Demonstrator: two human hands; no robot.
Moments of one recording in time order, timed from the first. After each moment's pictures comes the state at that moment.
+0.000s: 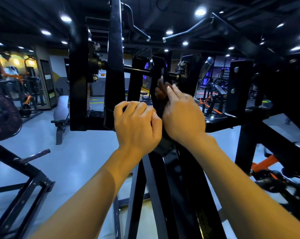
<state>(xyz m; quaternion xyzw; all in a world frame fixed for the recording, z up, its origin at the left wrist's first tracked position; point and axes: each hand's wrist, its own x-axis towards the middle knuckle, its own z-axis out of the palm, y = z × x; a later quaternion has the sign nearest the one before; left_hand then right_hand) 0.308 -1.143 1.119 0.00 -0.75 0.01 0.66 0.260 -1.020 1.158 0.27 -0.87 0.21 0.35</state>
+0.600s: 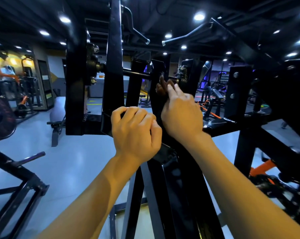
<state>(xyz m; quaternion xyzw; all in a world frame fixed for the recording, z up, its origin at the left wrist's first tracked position) 0.305 -1.148 1.116 -0.02 -0.74 0.00 0.67 0.243 -1.033 1.171 0.24 -0.88 0.21 0.35</state>
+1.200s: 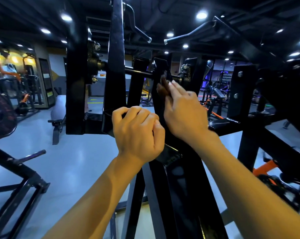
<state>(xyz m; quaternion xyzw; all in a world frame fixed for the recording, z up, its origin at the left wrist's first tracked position) 0.301 -1.150 1.118 -0.03 -0.72 -0.01 0.69 0.233 -1.031 1.178 0.29 -0.86 0.24 0.36</state>
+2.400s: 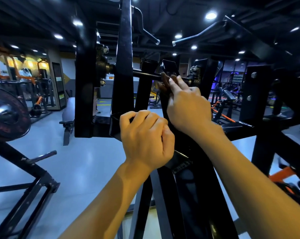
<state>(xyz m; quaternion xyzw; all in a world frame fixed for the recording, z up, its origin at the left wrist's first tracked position) 0.301 -1.149 1.116 -0.03 -0.72 -0.02 0.70 0.216 -1.055 1.189 0.26 -0.88 0.18 0.34</state>
